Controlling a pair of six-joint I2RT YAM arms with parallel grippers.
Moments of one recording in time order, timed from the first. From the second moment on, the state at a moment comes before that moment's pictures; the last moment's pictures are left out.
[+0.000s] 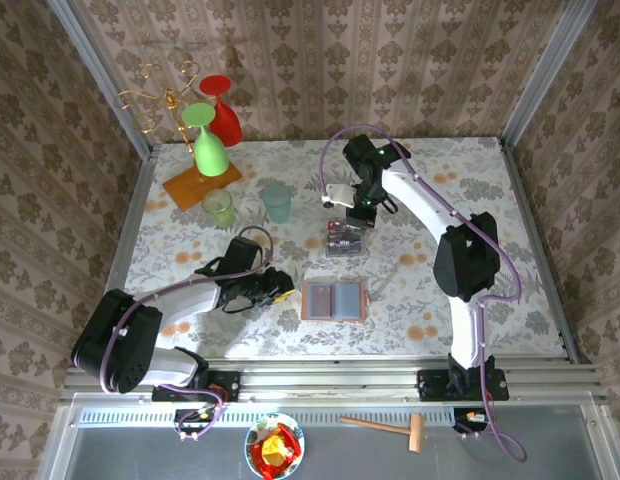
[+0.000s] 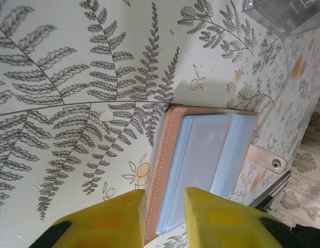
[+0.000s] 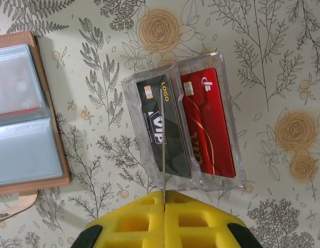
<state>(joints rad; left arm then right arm) -0.54 1.35 0.52 -0.11 0.55 -0.94 0.44 2.06 1.94 -1.26 -0.19 -0.91</state>
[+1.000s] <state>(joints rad) -0.50 1.37 0.53 -0.13 0.55 -0.93 0.43 2.29 2.11 -1.37 -0.23 -1.00</state>
